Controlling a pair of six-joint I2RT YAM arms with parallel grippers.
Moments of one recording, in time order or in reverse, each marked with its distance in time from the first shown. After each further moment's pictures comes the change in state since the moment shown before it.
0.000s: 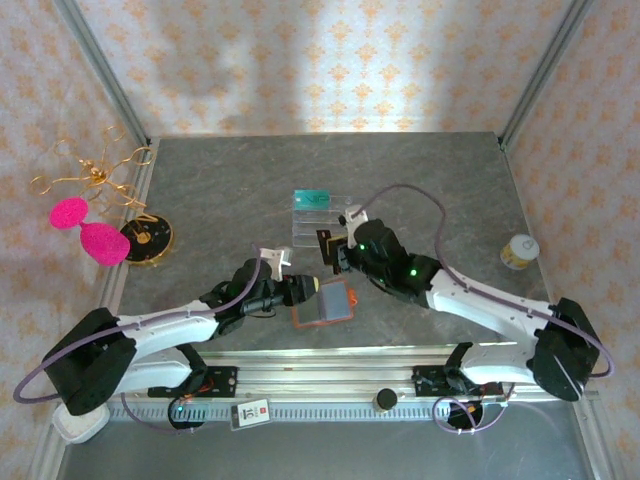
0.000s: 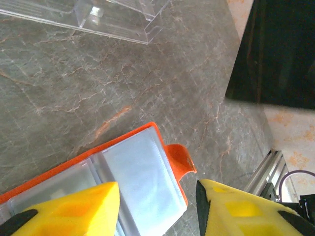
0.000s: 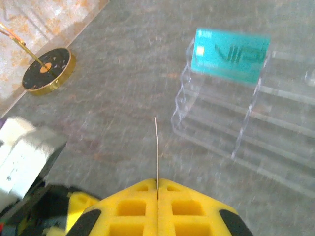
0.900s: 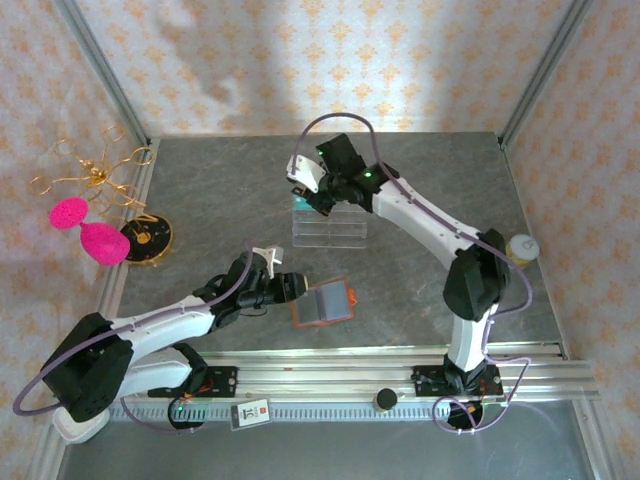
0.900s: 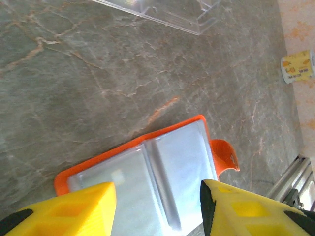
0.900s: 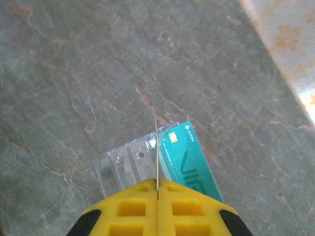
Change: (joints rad) left arm 0.105 -0.022 0.036 -0.213 0.044 0.011; right arm -0.188 0.644 0.902 -0.554 -0.255 -0.920
